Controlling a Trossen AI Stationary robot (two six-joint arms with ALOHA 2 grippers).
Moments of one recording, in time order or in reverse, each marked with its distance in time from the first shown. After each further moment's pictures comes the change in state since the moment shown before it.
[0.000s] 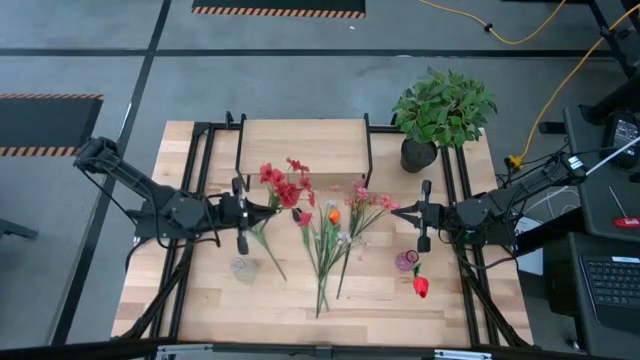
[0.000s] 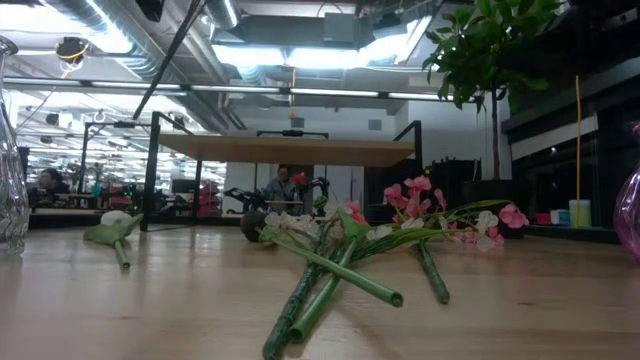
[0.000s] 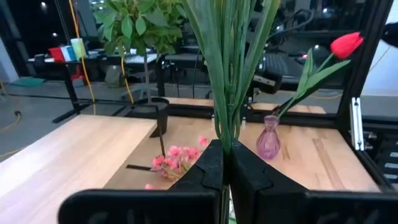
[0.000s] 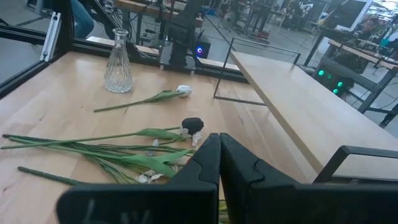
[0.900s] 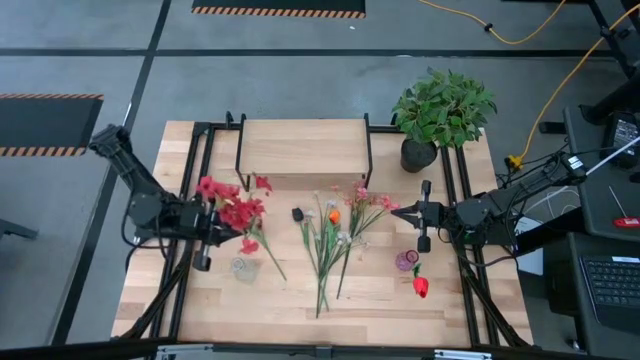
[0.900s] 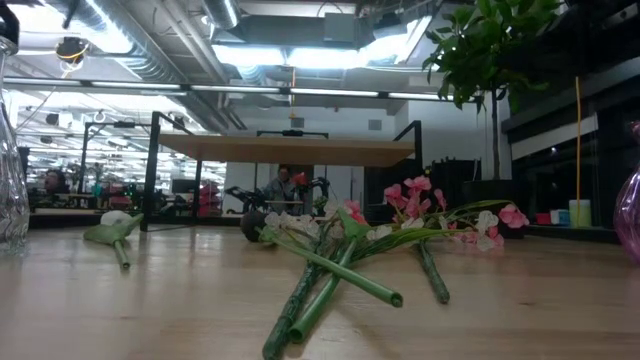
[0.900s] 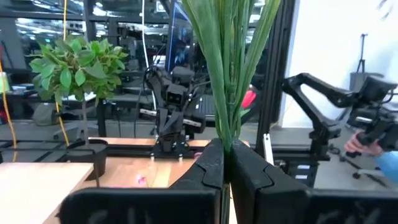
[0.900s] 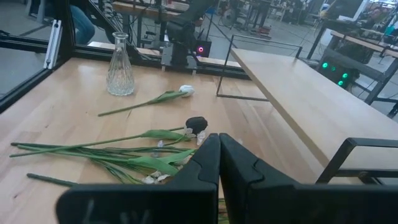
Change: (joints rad) left arm -0.337 -0.153 0.000 0.095 -0.081 0.106; right arm 0.000 0.000 0.000 -0.005 -0.004 0.061
